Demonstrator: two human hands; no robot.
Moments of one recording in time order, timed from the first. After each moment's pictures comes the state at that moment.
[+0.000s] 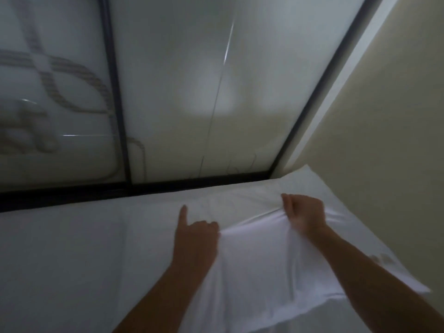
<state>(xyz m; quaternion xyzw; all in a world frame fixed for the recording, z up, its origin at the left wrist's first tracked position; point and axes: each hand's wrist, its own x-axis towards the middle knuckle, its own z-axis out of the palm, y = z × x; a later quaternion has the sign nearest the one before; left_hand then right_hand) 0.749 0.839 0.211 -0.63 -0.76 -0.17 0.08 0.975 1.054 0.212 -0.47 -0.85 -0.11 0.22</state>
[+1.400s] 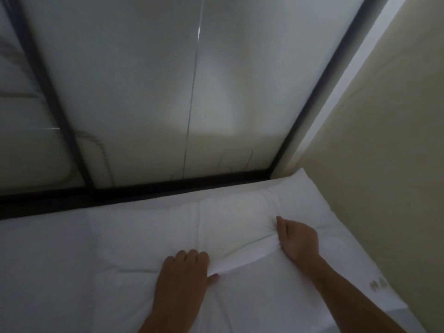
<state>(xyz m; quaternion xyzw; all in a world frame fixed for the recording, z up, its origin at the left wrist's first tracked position) 0.783 0.937 0.112 -0.64 -0.77 -0.09 0.00 1.000 1.150 0.079 -0.57 -0.81 -0.03 0.13</state>
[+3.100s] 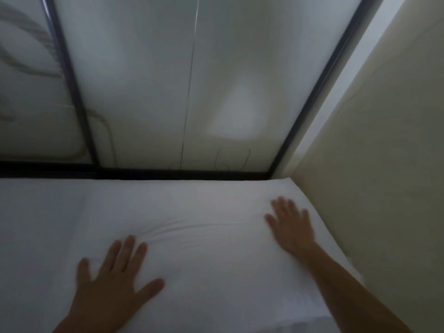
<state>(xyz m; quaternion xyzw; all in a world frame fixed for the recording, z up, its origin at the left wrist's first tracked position) 0.808 0.861 0.065 -0.44 -0.89 0.01 -0.16 1.061 1.210 0.069 -0.51 -0.86 -0.02 -0.03</state>
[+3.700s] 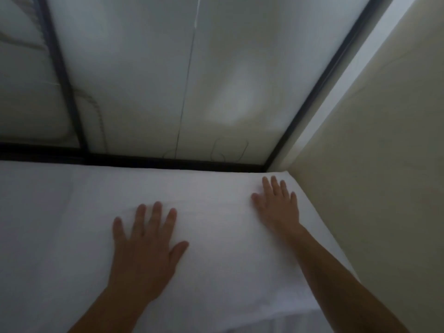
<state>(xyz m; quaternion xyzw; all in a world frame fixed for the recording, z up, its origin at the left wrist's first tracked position) 0.839 0.917 0.099 -0.48 -0.87 -0.04 -0.08 1.011 1.199 0.089 -0.50 -0.87 0.00 0.01</state>
